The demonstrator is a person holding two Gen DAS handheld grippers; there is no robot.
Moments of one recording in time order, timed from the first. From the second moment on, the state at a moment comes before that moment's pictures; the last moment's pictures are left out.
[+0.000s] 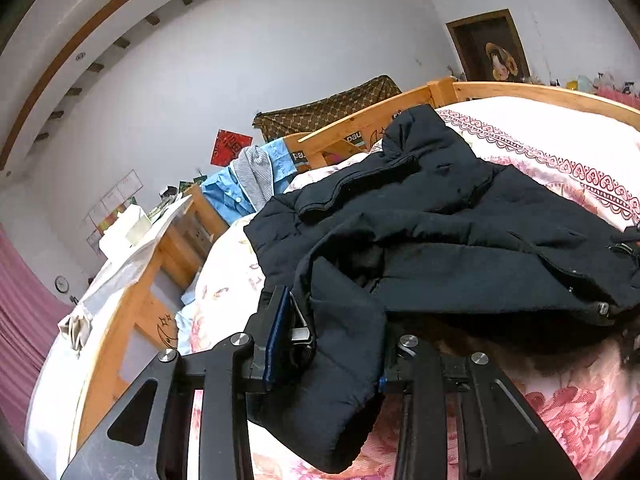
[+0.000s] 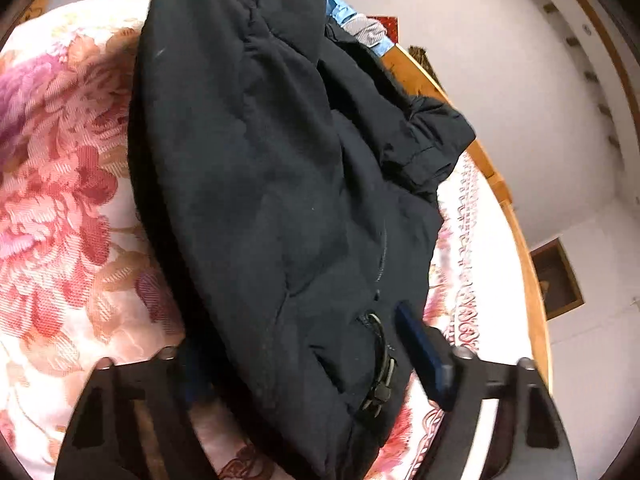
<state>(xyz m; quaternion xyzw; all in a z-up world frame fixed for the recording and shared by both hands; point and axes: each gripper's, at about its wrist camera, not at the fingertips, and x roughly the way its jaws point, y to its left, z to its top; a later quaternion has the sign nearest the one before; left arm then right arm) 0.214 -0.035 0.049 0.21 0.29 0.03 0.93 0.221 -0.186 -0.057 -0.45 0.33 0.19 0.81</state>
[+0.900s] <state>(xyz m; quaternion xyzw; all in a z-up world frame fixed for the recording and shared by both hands) 0.063 -0.045 0.032 0.16 0.30 0.02 0.94 0.158 -0.257 0.064 -0.29 0.29 0.31 0.85</state>
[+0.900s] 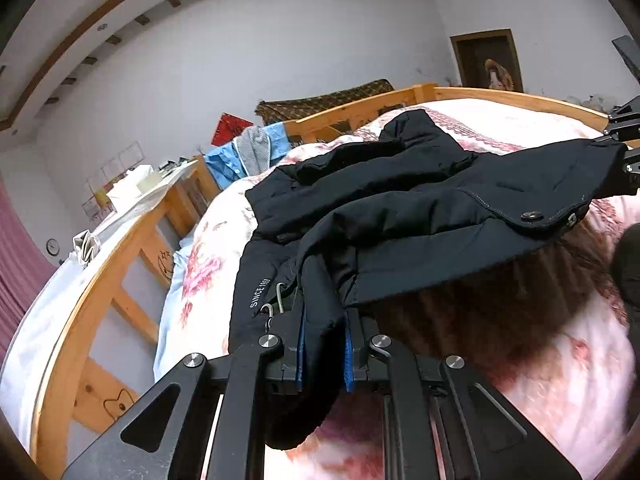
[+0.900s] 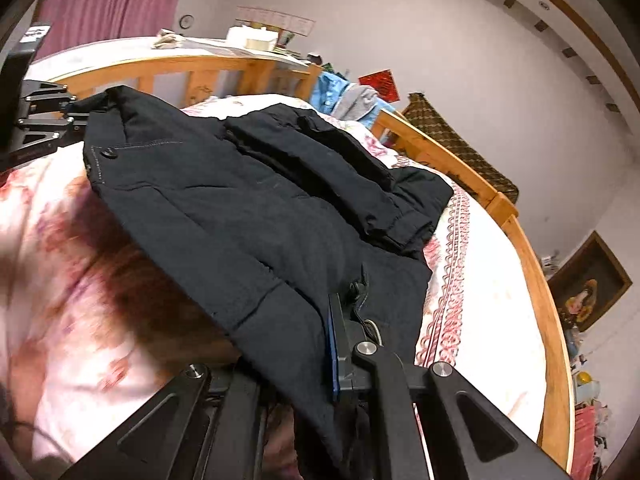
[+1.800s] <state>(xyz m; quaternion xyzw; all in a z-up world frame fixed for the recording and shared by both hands) 0.312 -0.021 0.144 0.14 0.27 0.08 0.95 0.437 -0.193 0.143 -0.18 0.26 0.27 0.91</state>
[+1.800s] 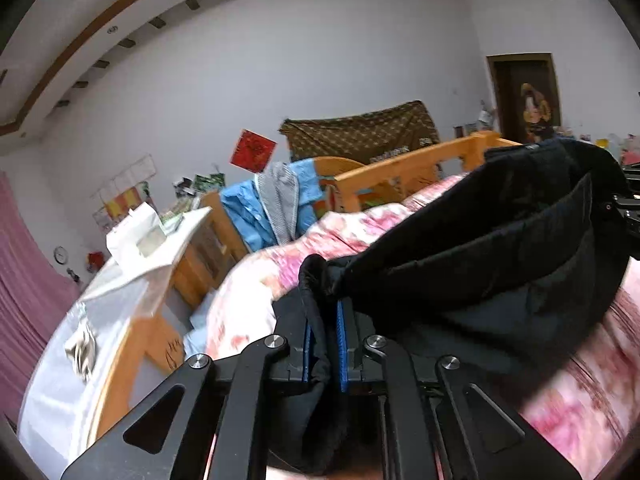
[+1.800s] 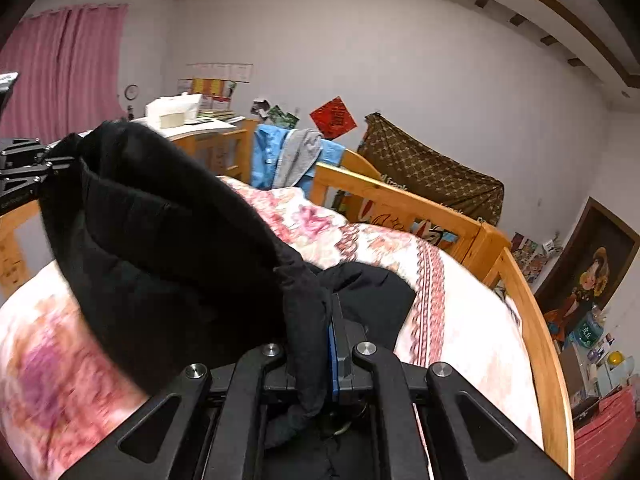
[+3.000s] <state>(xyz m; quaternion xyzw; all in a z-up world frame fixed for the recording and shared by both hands) 0.397 0.020 0.089 -0.02 0.25 0.00 0.97 0.582 -0.173 0.045 -0.13 0.32 0.19 0.92</state>
